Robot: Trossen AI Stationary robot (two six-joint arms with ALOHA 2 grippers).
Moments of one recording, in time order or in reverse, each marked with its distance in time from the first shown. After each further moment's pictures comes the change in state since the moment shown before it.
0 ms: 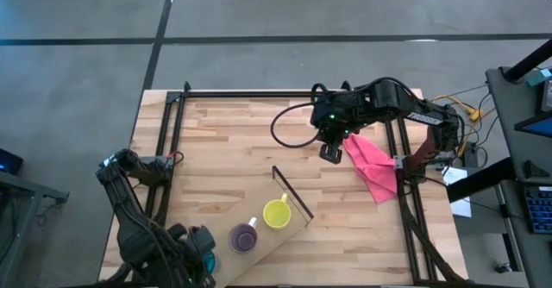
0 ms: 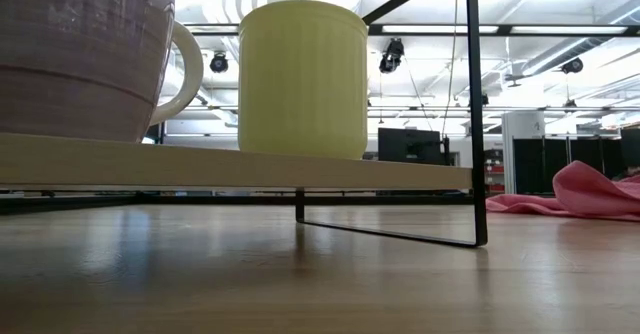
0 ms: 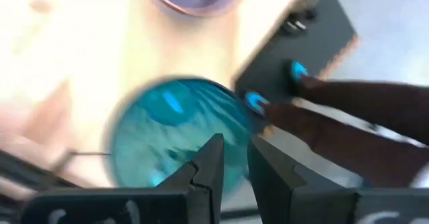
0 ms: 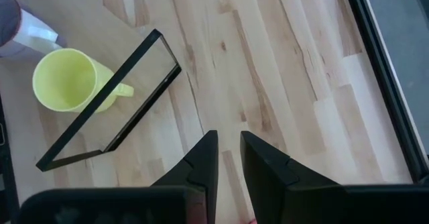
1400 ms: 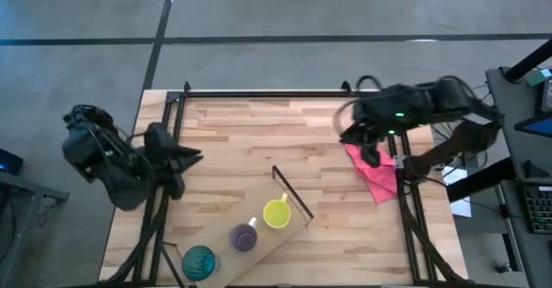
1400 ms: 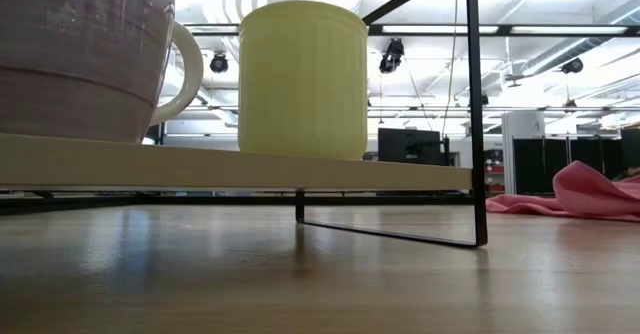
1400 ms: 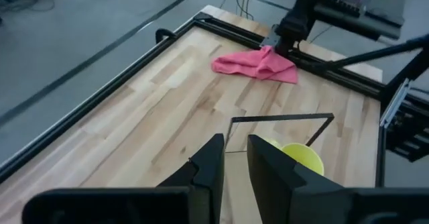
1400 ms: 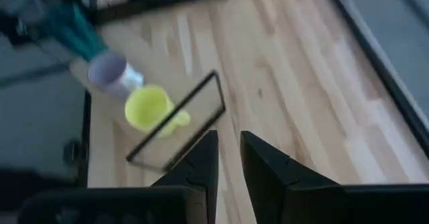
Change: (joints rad) left arm 0.152 -0.500 -0.124 -0.148 -0.807 0.550; right arm 0.111 -0.292 -0.130 0.138 -0.025 0.076
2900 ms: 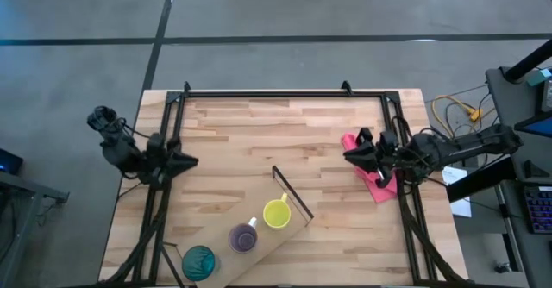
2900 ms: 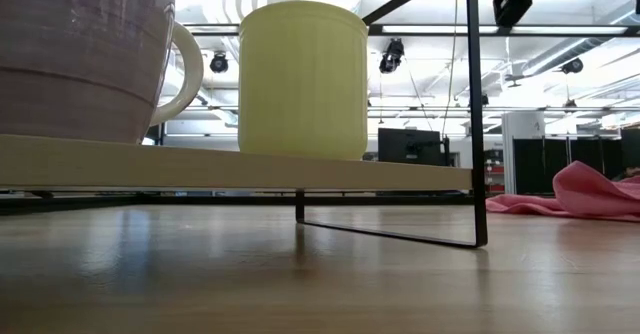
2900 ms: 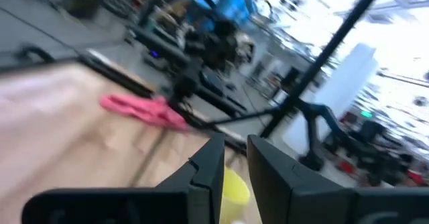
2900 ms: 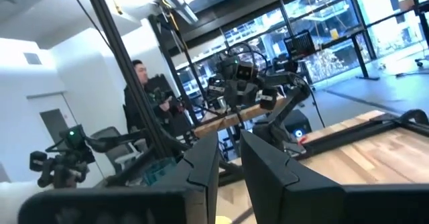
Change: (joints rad) left arm -0.001 -1.073 -1.452 1.387 0.135 0.543; right arm 0.108 -0.791 -1.641 1.901 0.068 0.084
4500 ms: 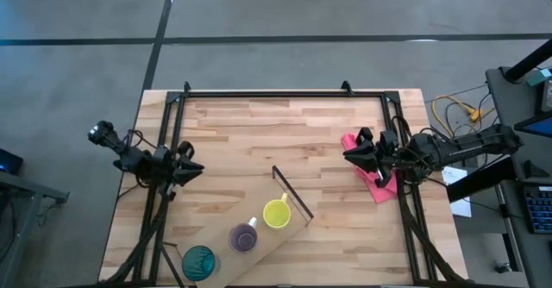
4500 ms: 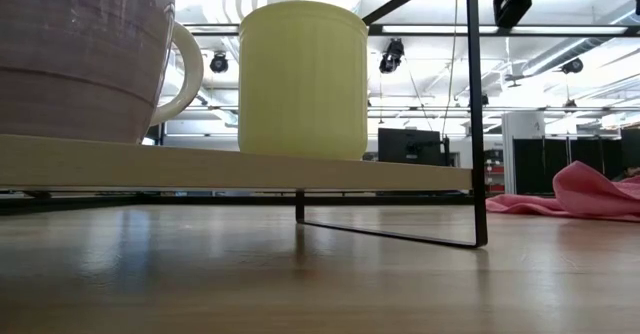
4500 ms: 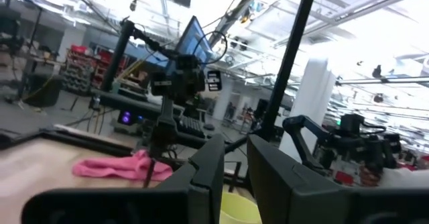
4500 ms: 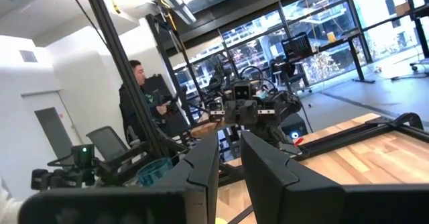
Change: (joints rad) left arm 0.164 -0.181 -0.411 0.543 0.280 0.376; right arm -0.003 0.000 -0.004 0.001 0.008 -0.017
